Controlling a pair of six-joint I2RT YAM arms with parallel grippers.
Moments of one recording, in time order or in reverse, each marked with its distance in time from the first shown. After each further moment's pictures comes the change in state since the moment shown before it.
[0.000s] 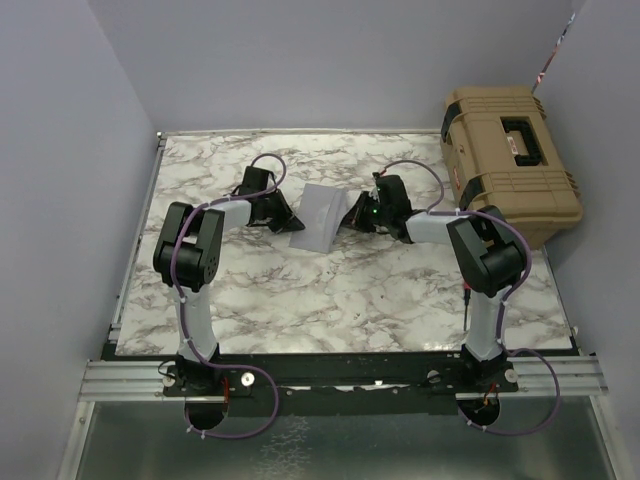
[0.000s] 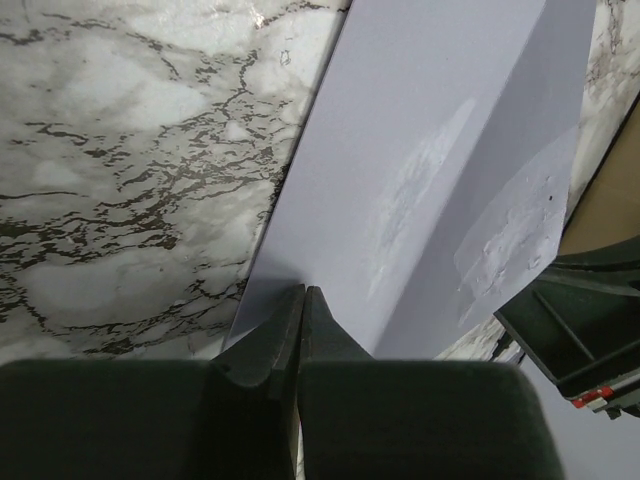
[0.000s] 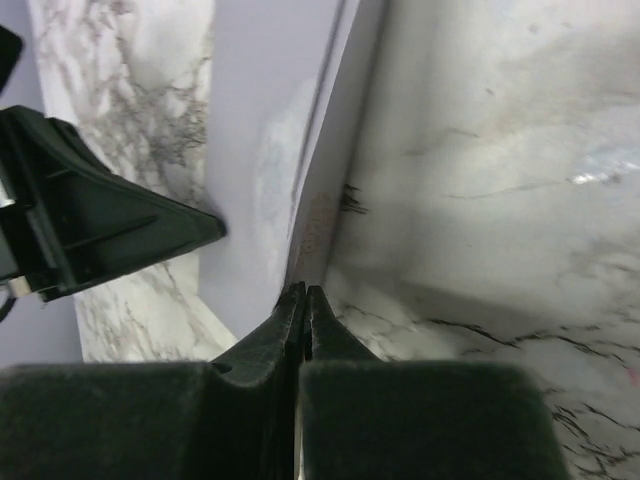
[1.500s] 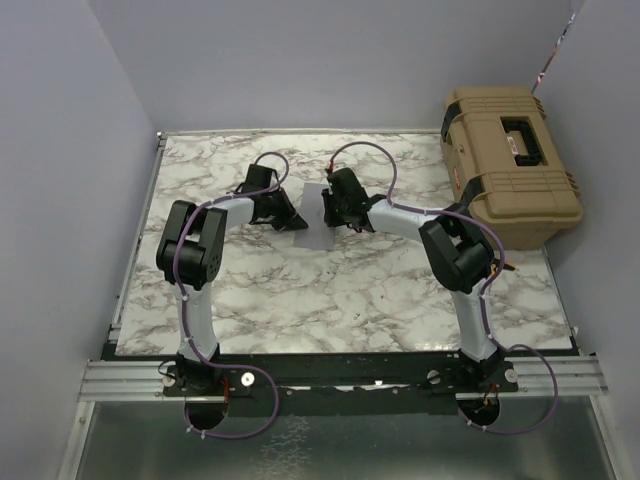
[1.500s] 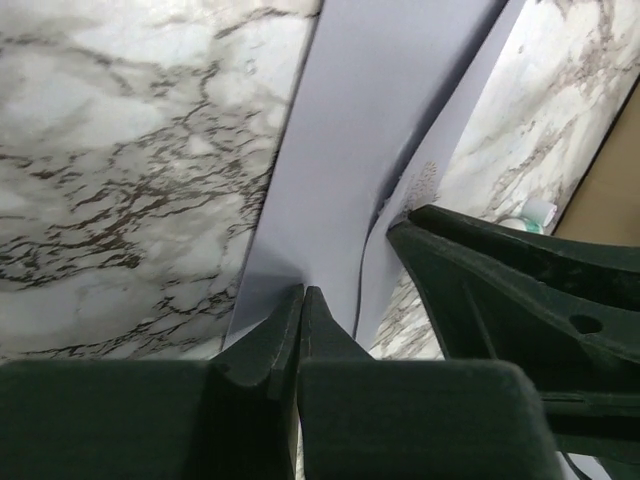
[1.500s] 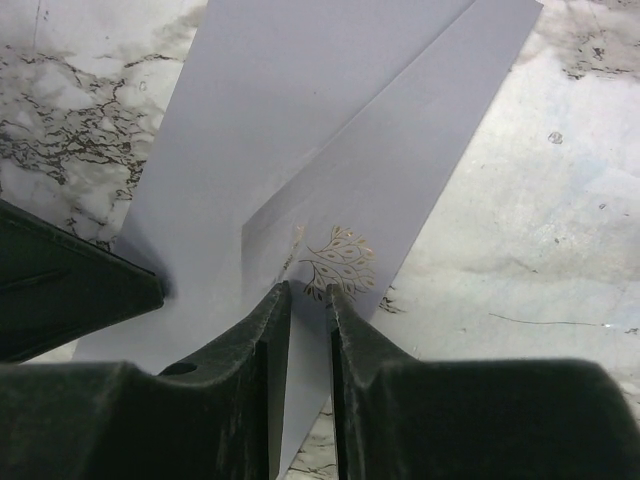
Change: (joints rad) left arm -0.011 0.022 0.035 -0.014 0.024 -0.013; right arm 0.191 0.158 0.378 -0.354 0.422 -0.449
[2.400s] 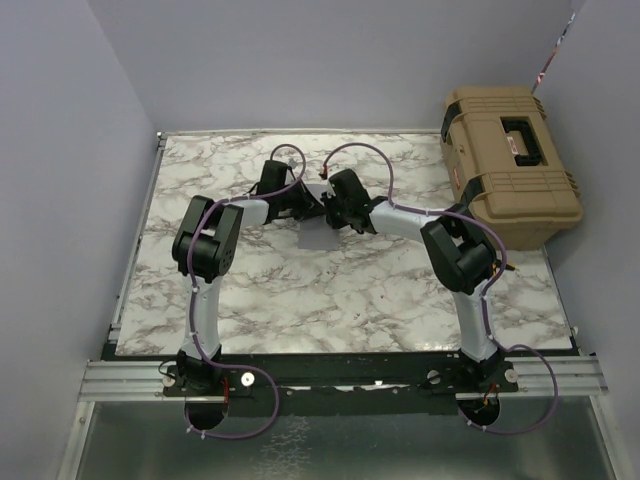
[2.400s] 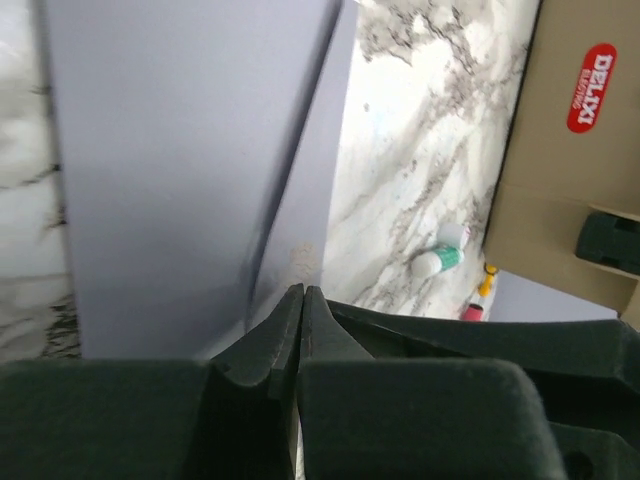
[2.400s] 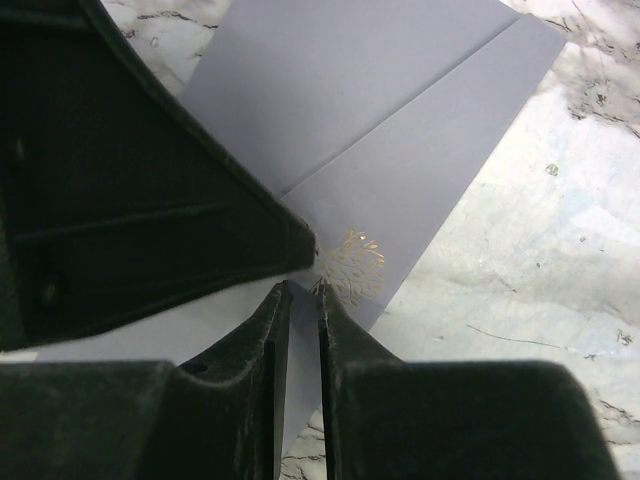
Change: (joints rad) left arm -0.066 0.114 0.070 0.312 0.078 -0.107; right arm 0.002 -0.011 -0.026 0.011 -0.038 -0.201
